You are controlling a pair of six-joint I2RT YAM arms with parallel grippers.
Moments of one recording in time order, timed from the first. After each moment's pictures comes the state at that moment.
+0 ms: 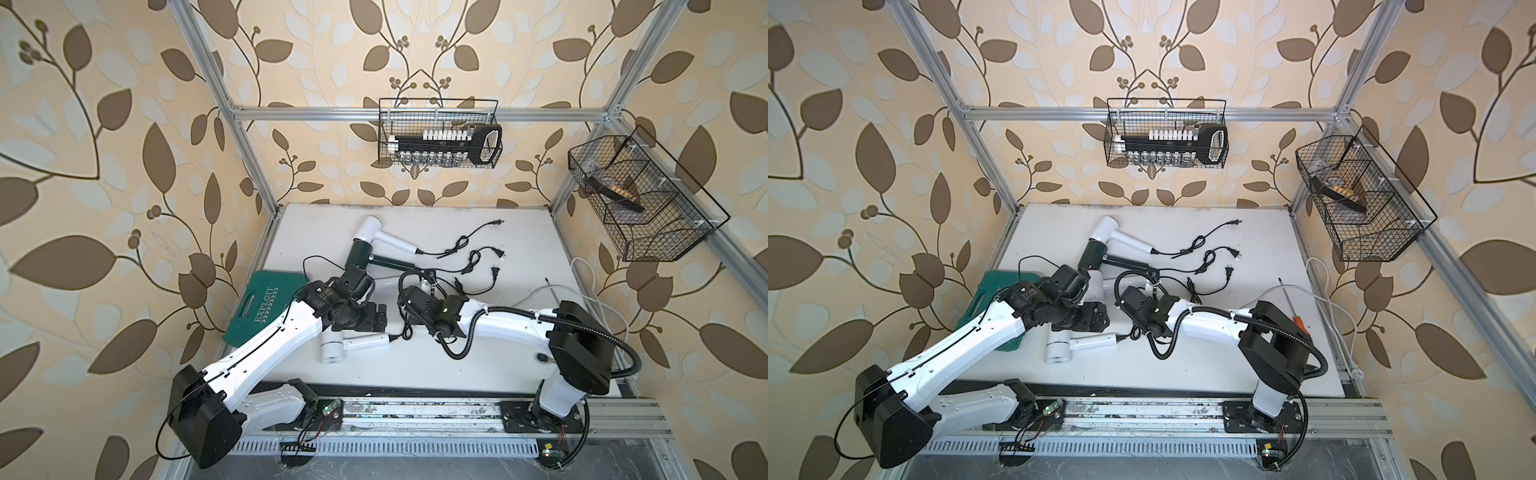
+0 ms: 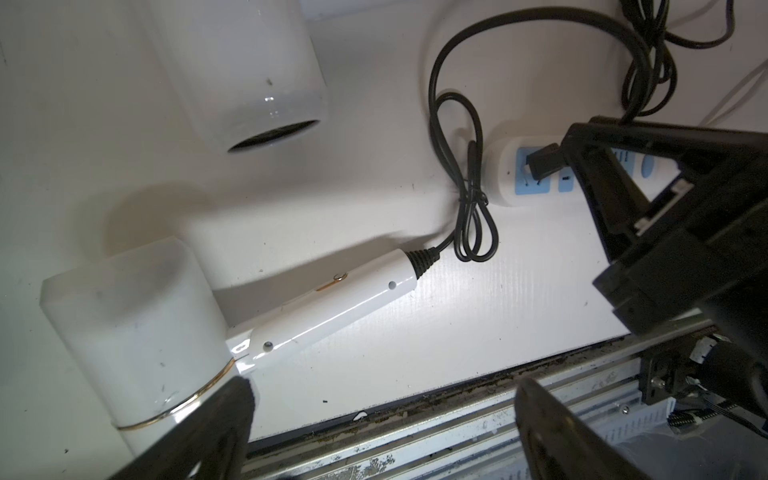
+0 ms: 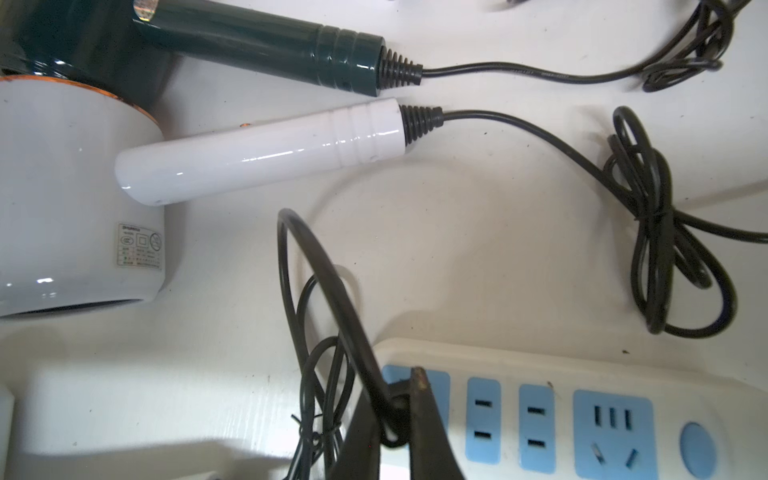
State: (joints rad) left arm -0.61 1.14 0.97 -0.99 0.10 -0.58; right arm 0.99 1.71 1.10 -0.48 0.53 0.95
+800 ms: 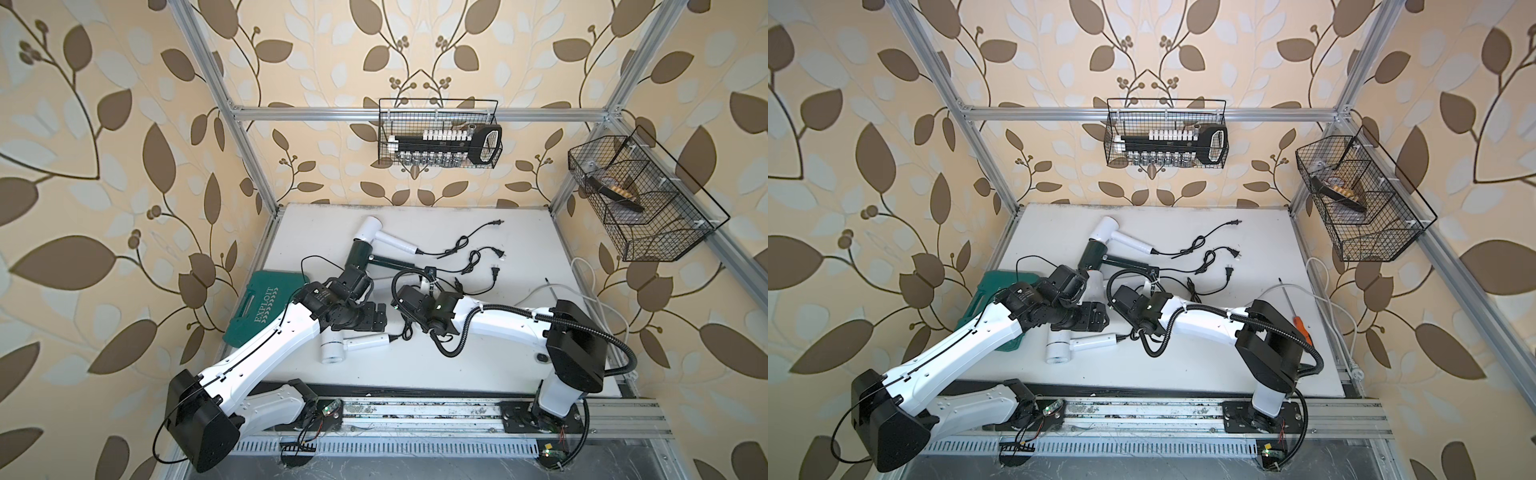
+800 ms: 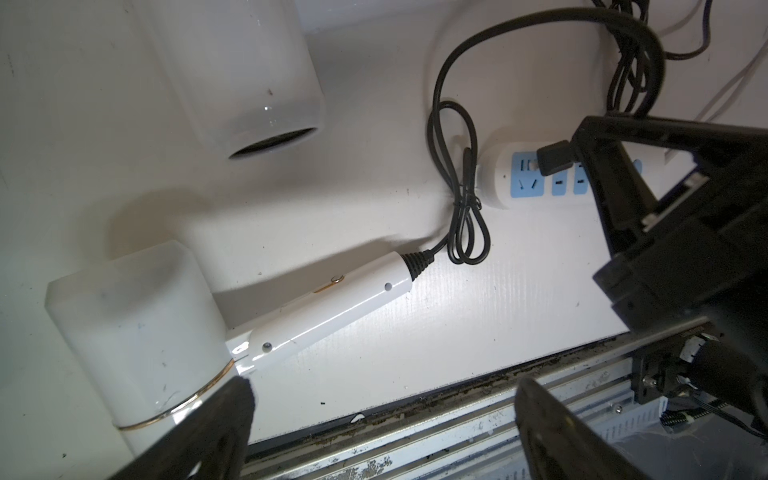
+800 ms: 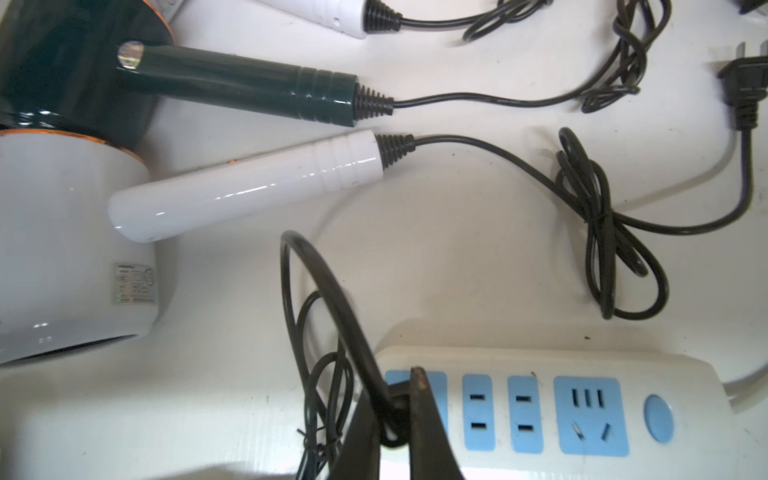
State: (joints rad) left arm -0.61 1.13 0.97 -0.99 0.10 -0.58; right arm 1.01 1.75 1.20 -0.63 0.63 1.06
